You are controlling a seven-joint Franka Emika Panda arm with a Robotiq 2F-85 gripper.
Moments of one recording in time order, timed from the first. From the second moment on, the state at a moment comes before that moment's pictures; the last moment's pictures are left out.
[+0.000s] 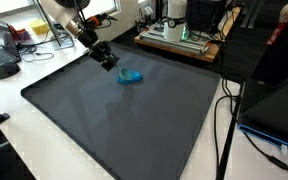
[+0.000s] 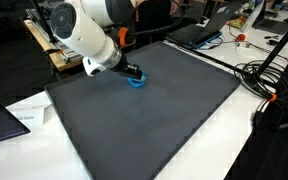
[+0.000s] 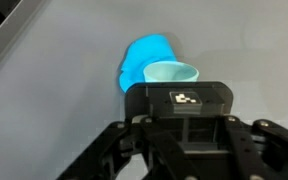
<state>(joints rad) -0.19 0.54 -0.21 -1.85 0.61 1.85 0.40</state>
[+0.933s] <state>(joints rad) -0.02 0.36 -0.19 -1.96 0.19 1.97 0.44</state>
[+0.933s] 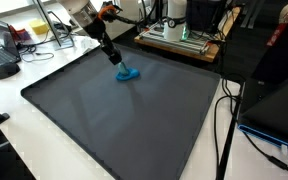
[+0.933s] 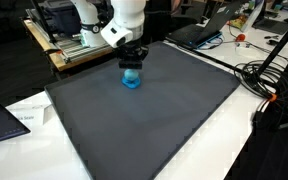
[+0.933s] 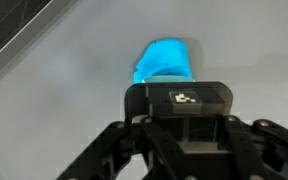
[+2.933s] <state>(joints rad) 0.17 0.24 -0.05 -2.07 -0.41 2.13 0.79</state>
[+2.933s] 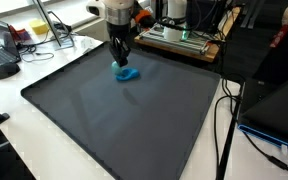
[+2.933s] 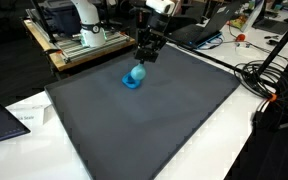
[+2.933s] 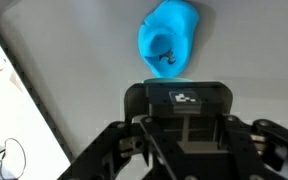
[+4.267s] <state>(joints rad) 0.34 0.41 0.07 -2.05 -0.86 1.88 1.18</state>
